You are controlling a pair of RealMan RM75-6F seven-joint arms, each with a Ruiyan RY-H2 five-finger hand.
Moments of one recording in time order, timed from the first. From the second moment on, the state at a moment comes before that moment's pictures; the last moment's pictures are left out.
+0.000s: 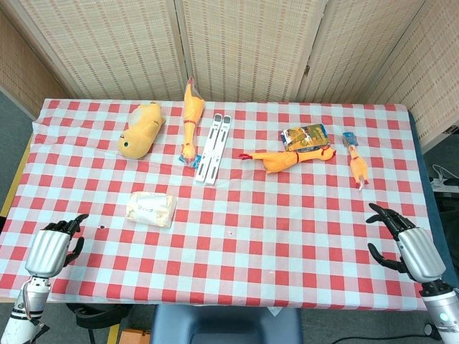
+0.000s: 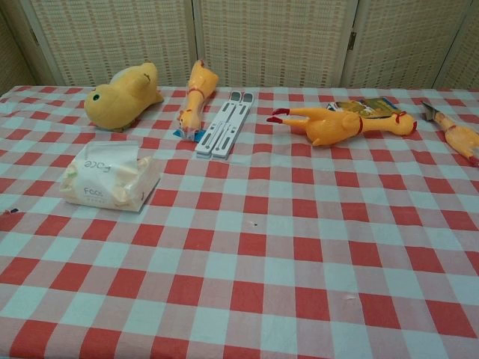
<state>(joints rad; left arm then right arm) -0.22 -1.42 -0.04 -1.17 1.58 1.52 0.06 0.15 -1.09 -0.01 -1.53 -1.67 1.50 0.38</state>
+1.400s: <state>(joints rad) -0.55 -1.61 -0.16 -1.06 1.45 1.11 0.25 0.19 -1.01 -0.06 -1.58 -1.69 1.40 0.42</state>
